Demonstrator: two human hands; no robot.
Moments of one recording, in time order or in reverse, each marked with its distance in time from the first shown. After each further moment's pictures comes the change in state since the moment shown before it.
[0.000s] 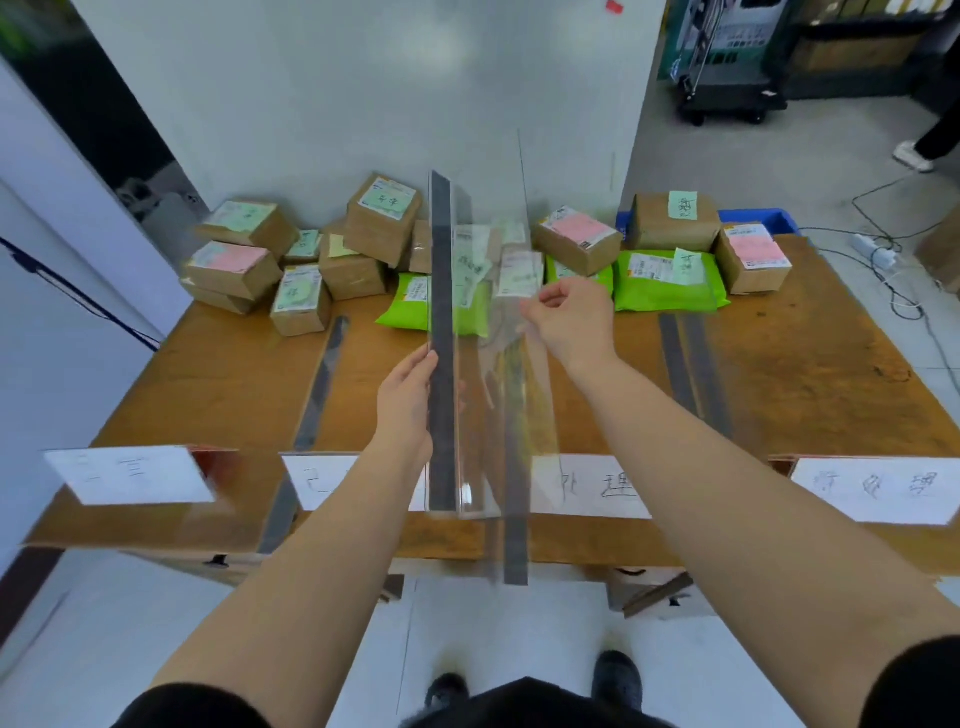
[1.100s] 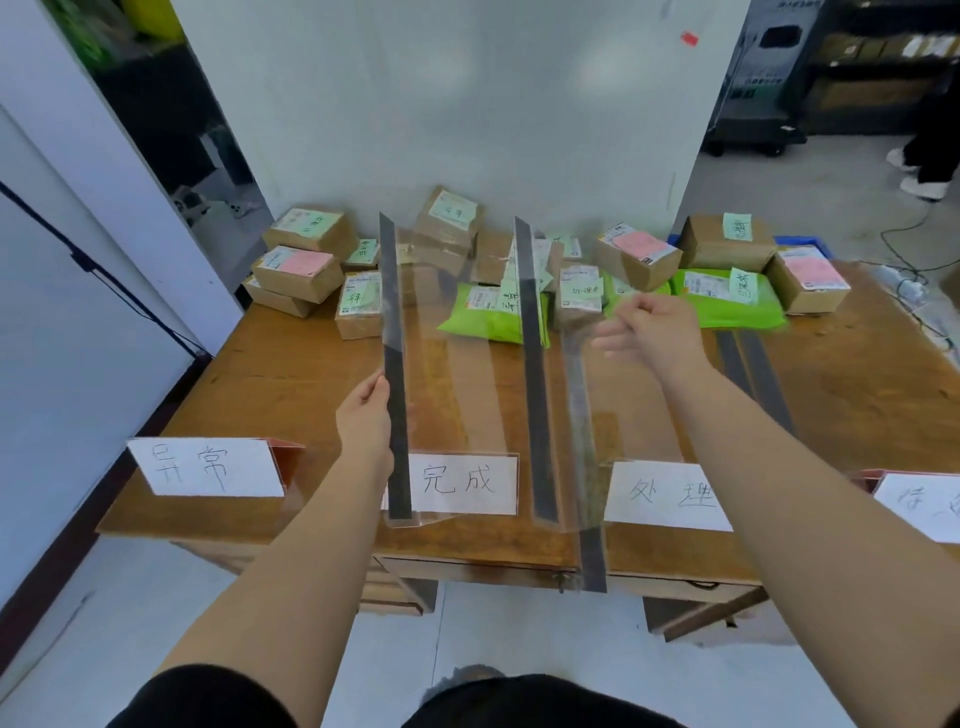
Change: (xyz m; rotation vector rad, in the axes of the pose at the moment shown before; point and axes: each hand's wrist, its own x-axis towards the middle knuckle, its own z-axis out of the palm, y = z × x) left_hand 0.024 0.044 -0.125 0.165 0.257 0.039; right_hand -0.018 -0.017 0.019 0.298 -0.086 0.227
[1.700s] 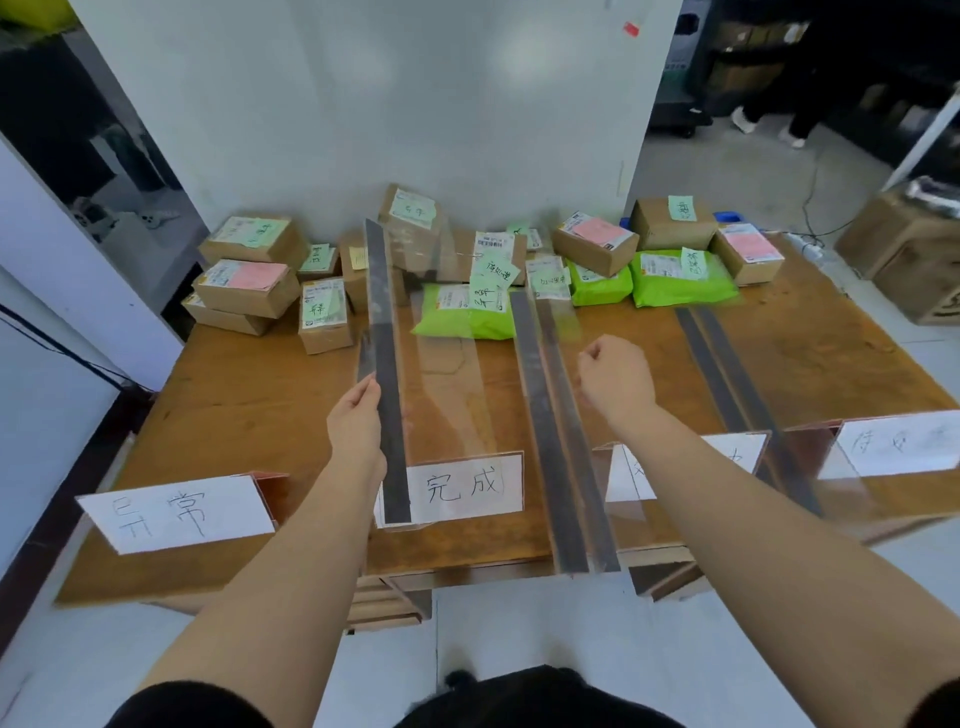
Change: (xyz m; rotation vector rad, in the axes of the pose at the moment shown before) left_hand 0.045 0.004 -0.010 0.015 -0.130 -0.079; right_hand -0.029 0.031 0.050 -0.688 0.194 0.055
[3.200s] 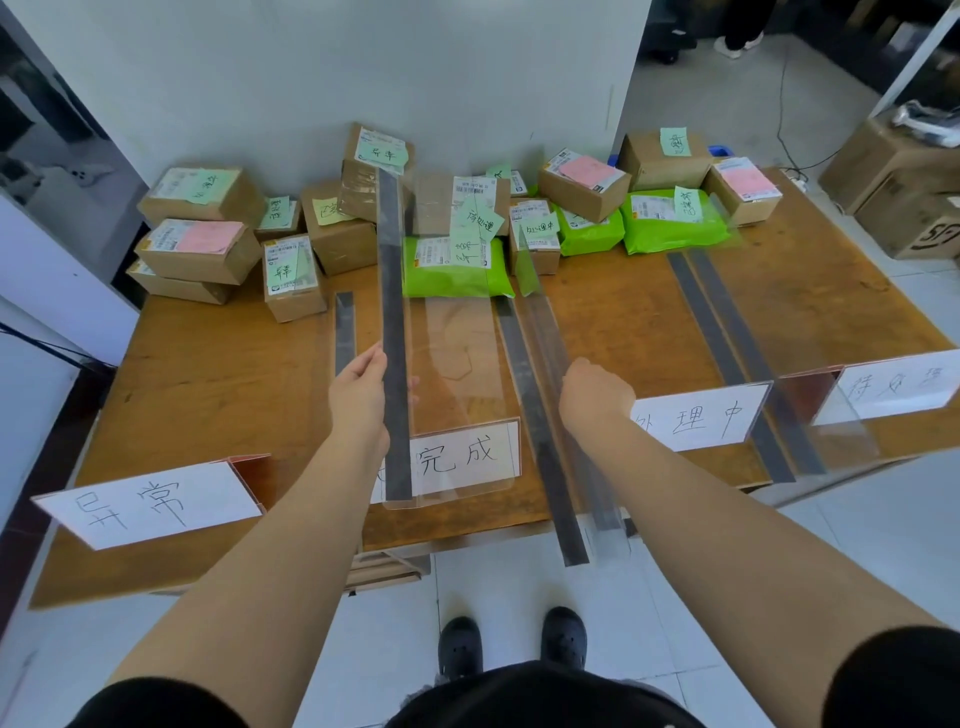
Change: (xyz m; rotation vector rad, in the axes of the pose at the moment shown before) left_hand 0.001 -0.006 0.015 0.003 -0.140 -0.032; right_hand -0.020 0.027 0.054 -0.659 -0.177 0.086
